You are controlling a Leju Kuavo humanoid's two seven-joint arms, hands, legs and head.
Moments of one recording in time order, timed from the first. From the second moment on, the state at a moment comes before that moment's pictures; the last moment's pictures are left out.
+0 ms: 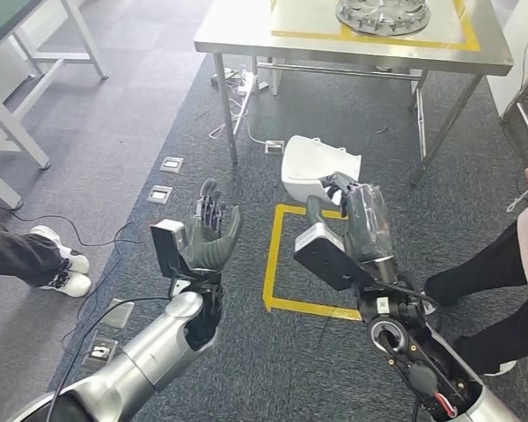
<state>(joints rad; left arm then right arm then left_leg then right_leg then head) -0.34 0.02 -0.56 -1.18 0.53 0.29 -0.58 -0.59 -0.09 0.89 -1.28 0.52 -0.51 -0.12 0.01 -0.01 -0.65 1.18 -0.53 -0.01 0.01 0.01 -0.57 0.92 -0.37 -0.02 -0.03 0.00</state>
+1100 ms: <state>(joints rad) -0.34 0.03 -0.56 -1.18 0.52 0.30 -0.58 -0.57 -0.10 0.84 -1.28 0.55 -0.51 -0.08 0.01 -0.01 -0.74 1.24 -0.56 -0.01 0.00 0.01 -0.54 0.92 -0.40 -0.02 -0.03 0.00</state>
